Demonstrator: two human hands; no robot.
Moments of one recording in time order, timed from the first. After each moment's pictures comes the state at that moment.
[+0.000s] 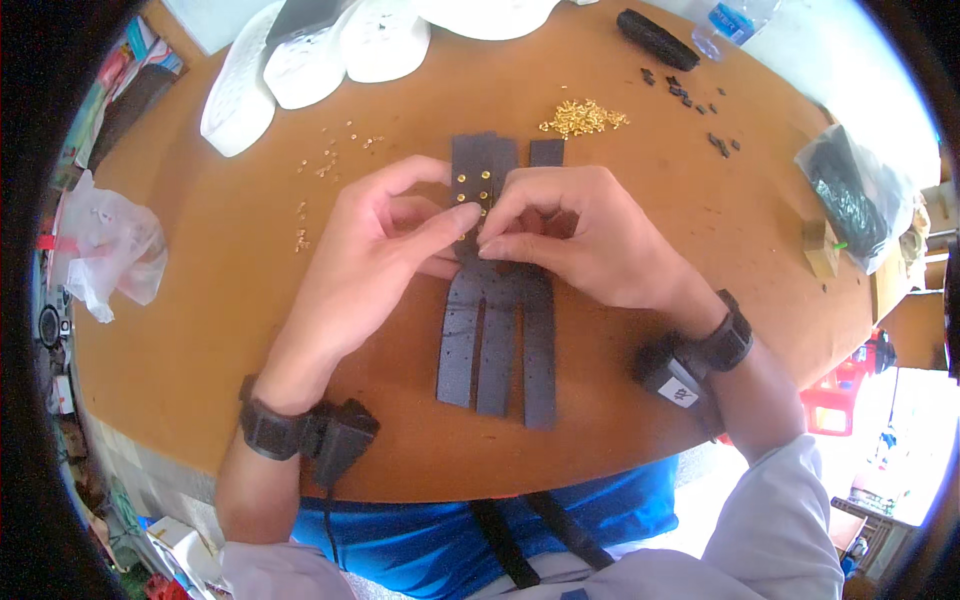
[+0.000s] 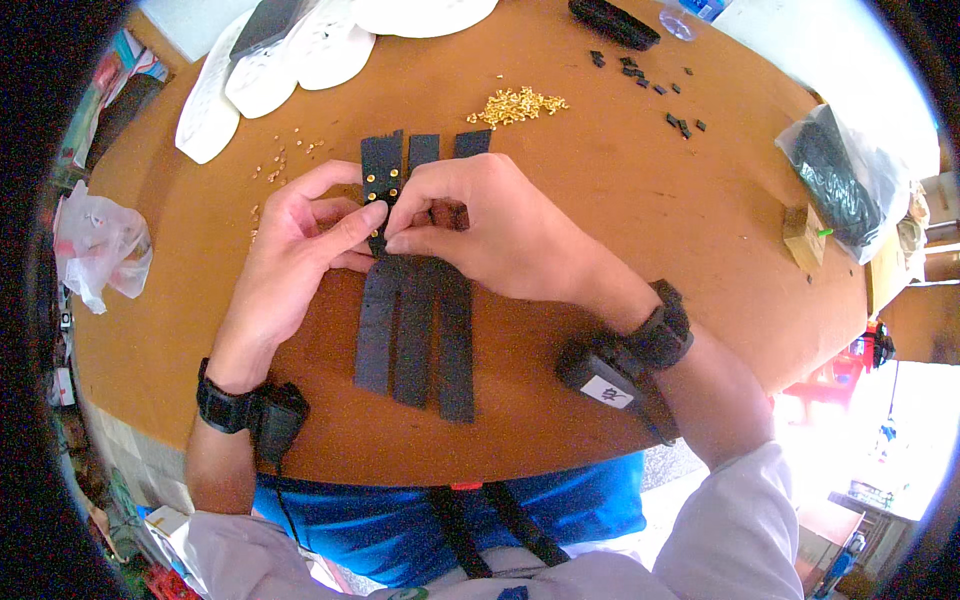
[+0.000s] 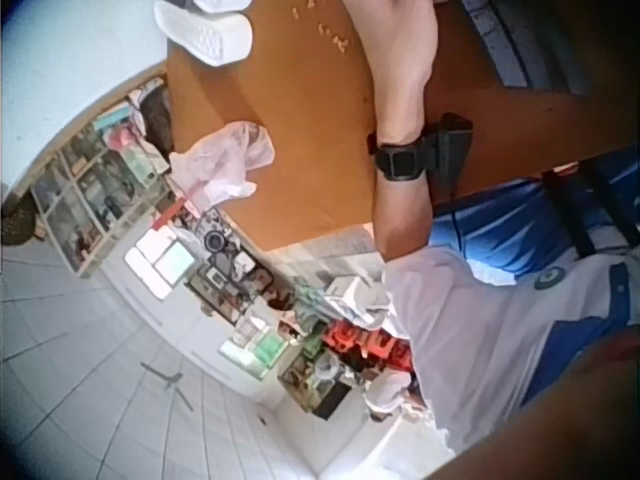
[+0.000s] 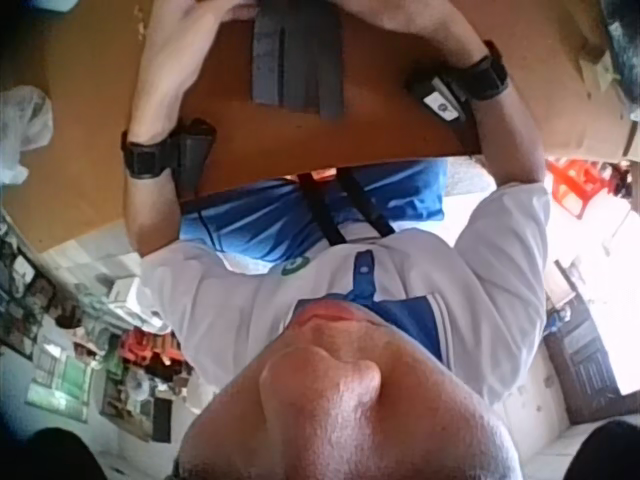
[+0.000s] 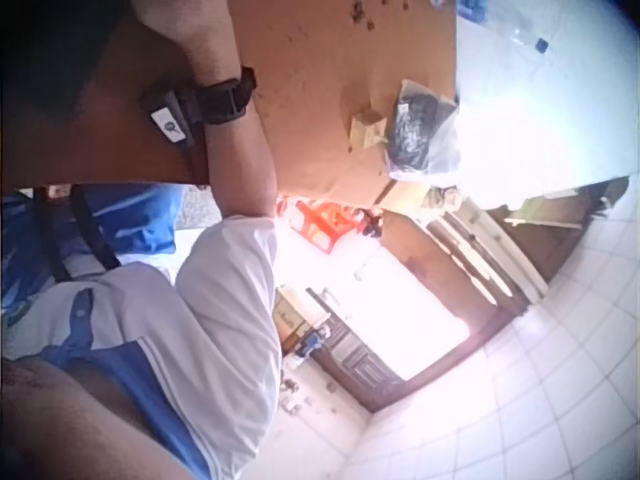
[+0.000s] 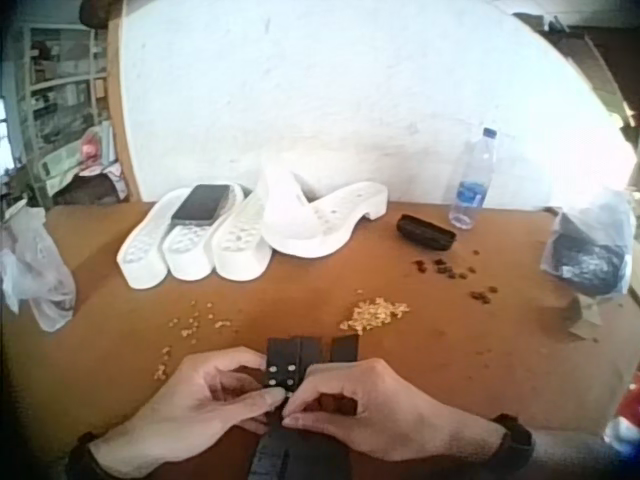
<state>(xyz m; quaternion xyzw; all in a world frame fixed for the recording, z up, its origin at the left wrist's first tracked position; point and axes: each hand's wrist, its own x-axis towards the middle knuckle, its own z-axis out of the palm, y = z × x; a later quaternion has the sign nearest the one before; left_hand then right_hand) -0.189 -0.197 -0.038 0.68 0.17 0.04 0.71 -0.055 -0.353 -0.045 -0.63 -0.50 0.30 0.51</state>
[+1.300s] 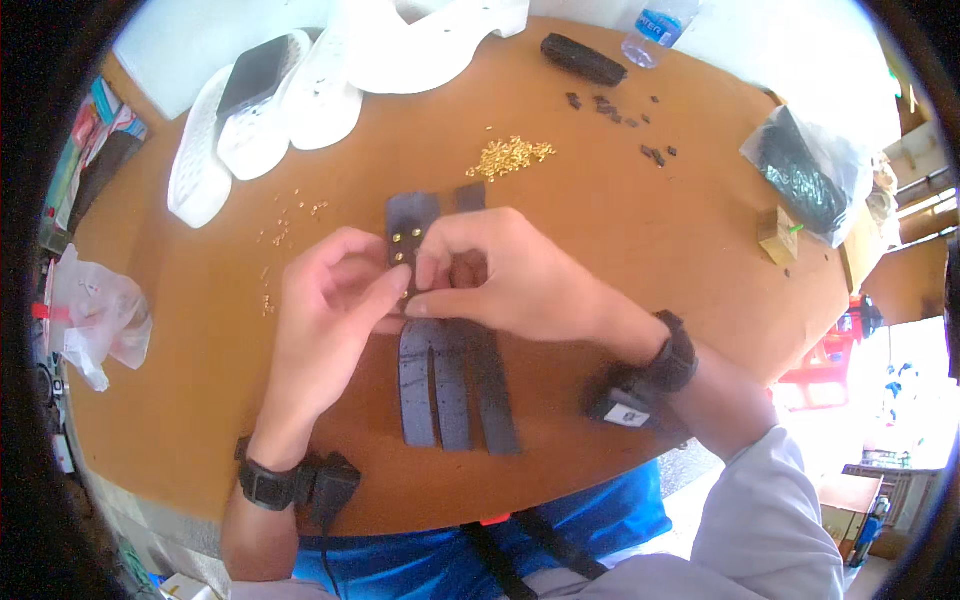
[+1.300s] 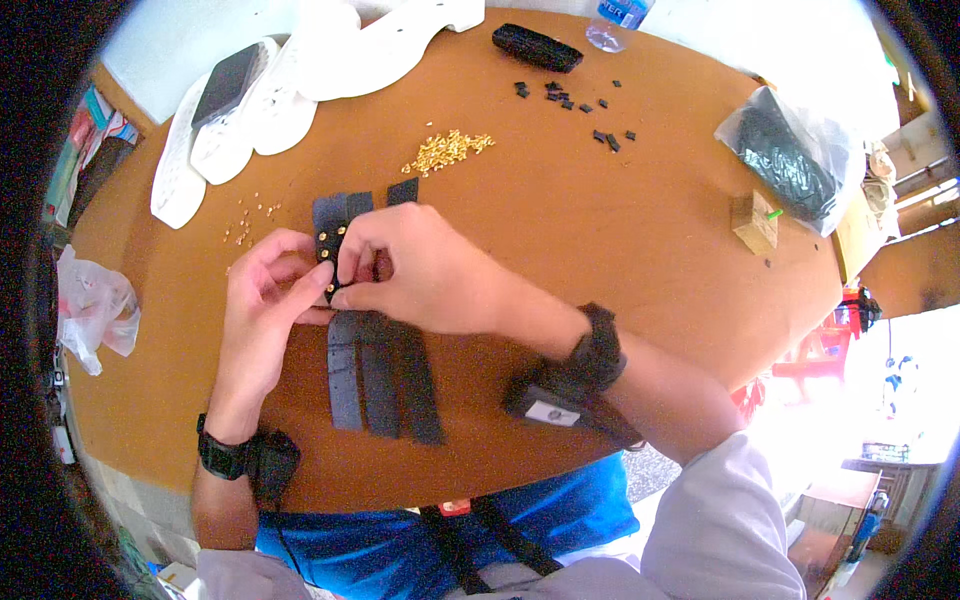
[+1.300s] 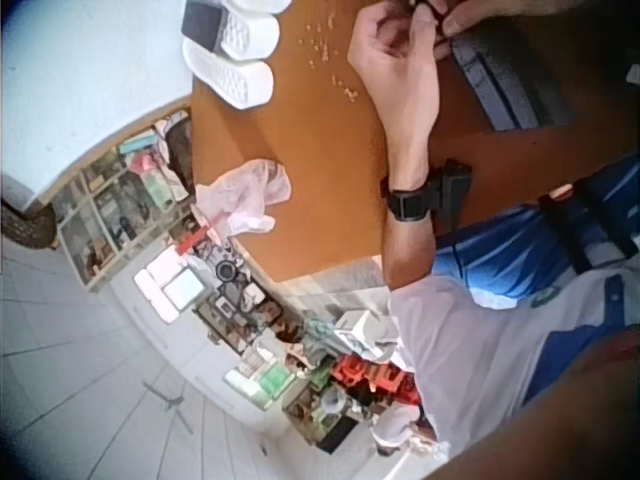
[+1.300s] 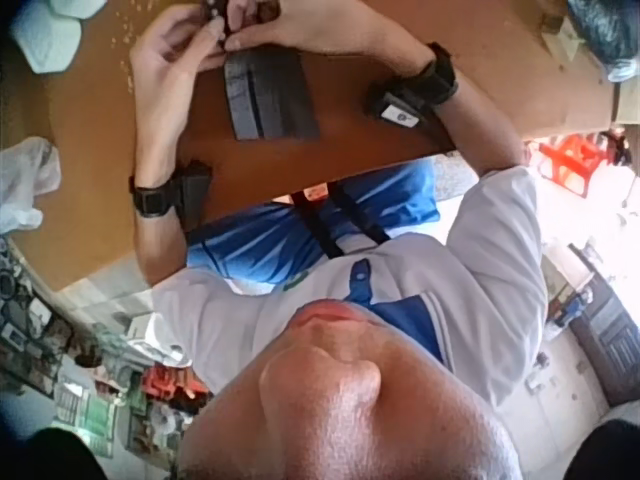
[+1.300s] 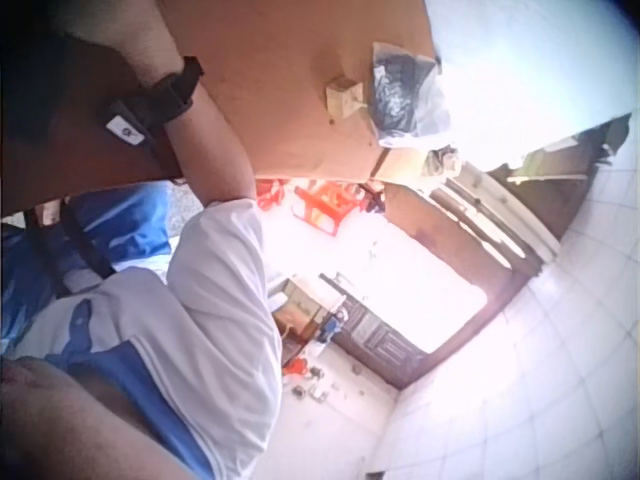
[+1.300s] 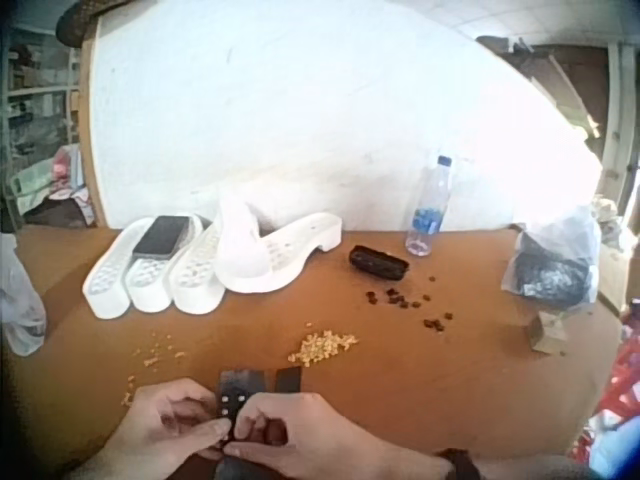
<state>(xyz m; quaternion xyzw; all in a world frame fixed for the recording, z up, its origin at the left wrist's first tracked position) -0.190 -0.208 -0.029 0.69 0.22 0.07 0.68 -0.058 -0.354 -0.028 -0.67 -0.49 0.31 0.47</state>
